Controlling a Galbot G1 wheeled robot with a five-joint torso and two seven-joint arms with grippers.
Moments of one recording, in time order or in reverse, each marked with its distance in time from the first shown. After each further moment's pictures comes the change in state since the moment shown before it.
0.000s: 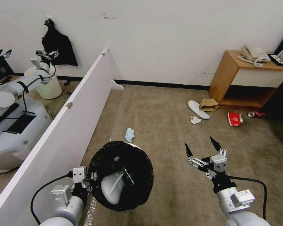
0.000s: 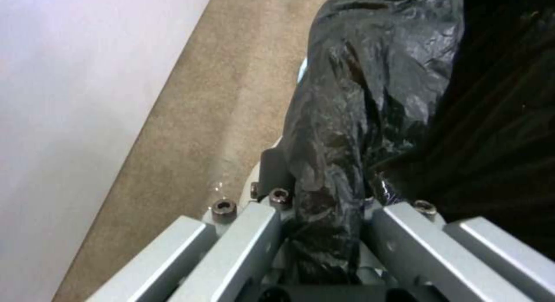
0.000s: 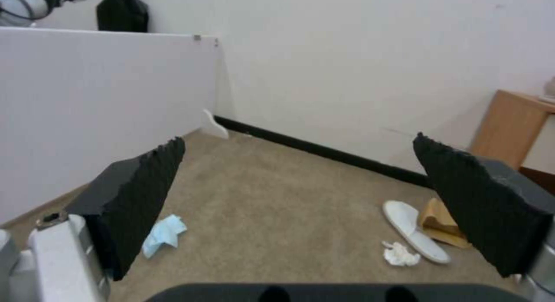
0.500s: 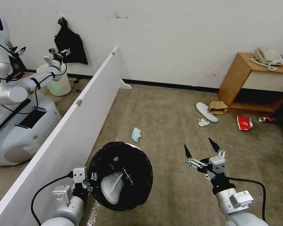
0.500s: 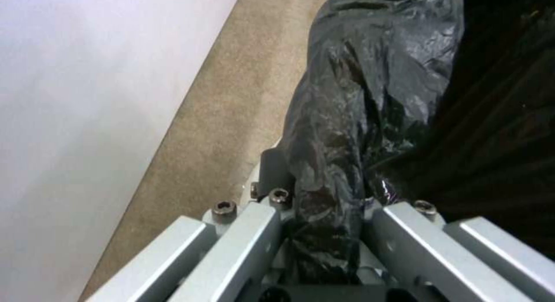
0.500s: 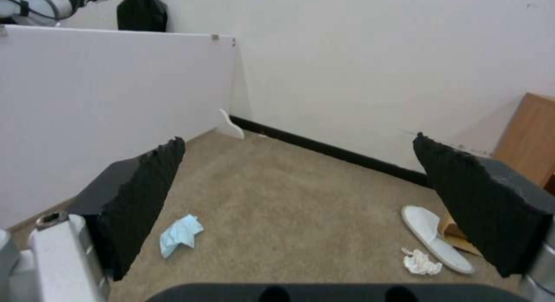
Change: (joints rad) left arm -0.007 0.000 0.003 0.015 0.025 -0.021 0.002; right arm 0.000 0.002 -0.004 -0.006 -0.005 0.000 -0.004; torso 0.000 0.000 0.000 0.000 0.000
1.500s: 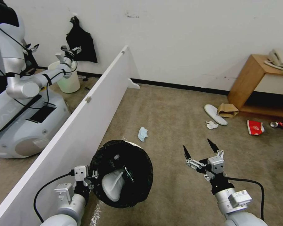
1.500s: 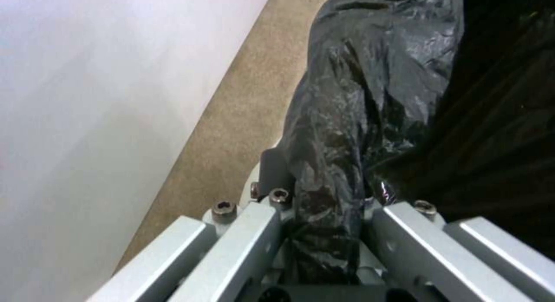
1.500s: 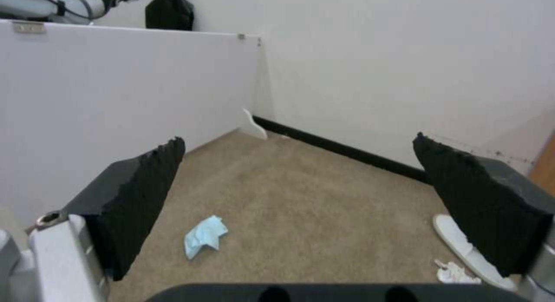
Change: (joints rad) left arm -0.031 -0.003 0.006 0.023 -0.003 -0.007 0.001; right arm 0.008 -0.002 -0.004 -0.012 0.001 -0.004 -0.002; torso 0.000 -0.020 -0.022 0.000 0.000
